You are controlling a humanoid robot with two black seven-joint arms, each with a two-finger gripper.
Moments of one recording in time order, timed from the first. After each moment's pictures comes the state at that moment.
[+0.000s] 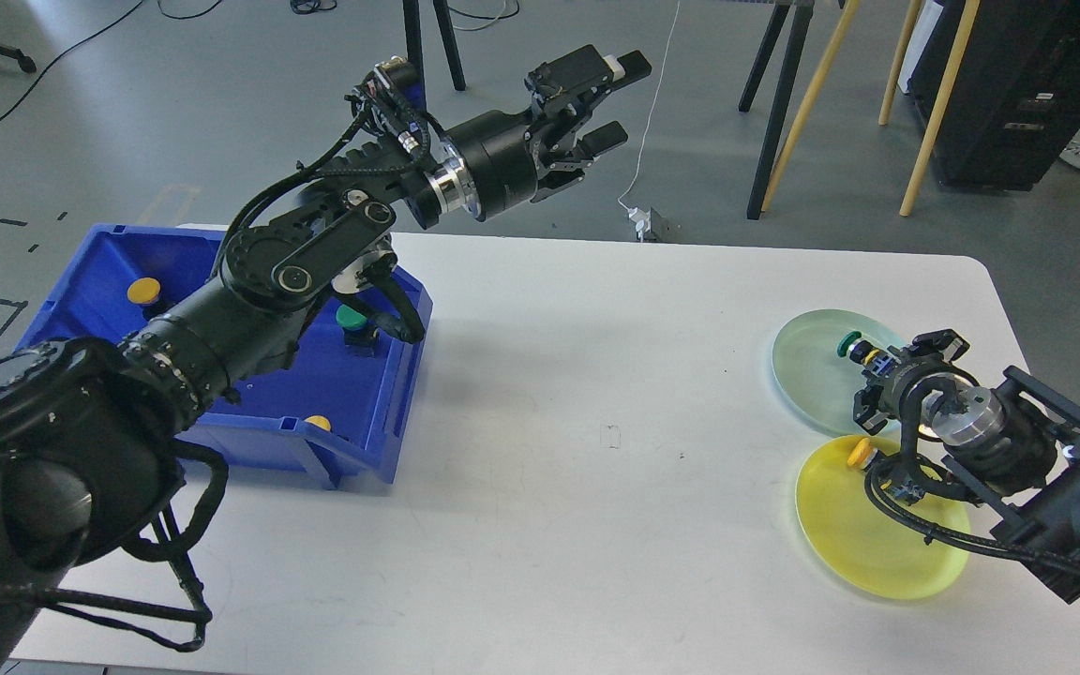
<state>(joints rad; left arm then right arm) -1.12 -0.03 -0.54 -0.49 0.85 -0.49 -0.49 0.53 -0.40 0.77 0.91 0.22 -0.45 0.00</state>
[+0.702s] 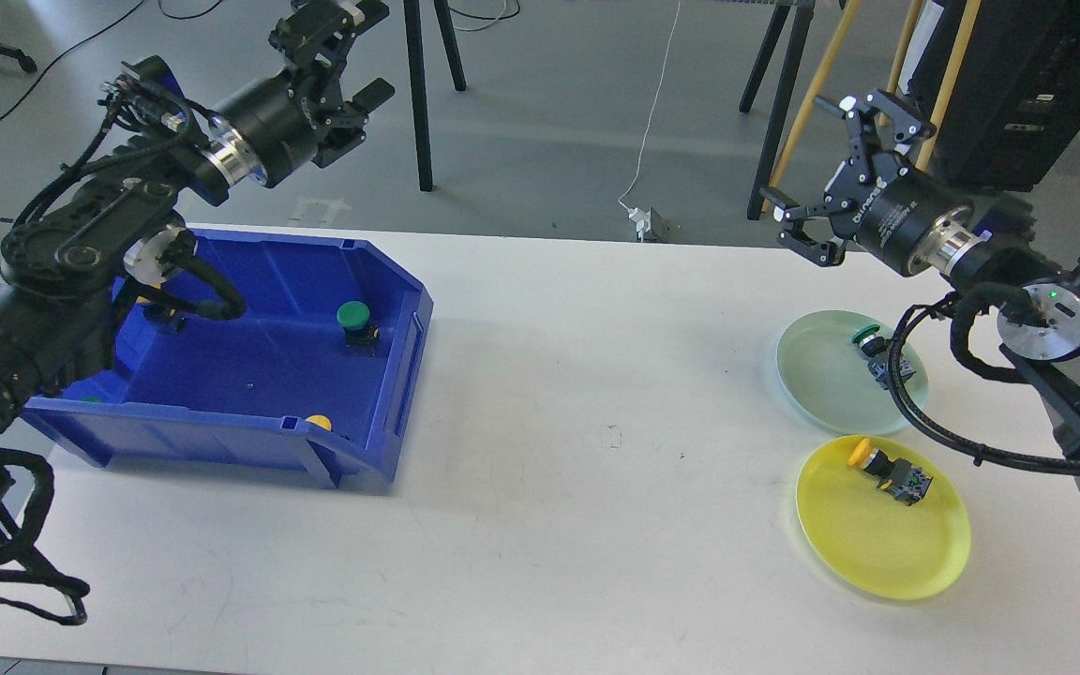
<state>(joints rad) -1.04 0.32 -0.53 -0.48 0.65 -0.49 -0.49 0.79 -0.53 0.76 1.00 -0.08 0.45 0.07</state>
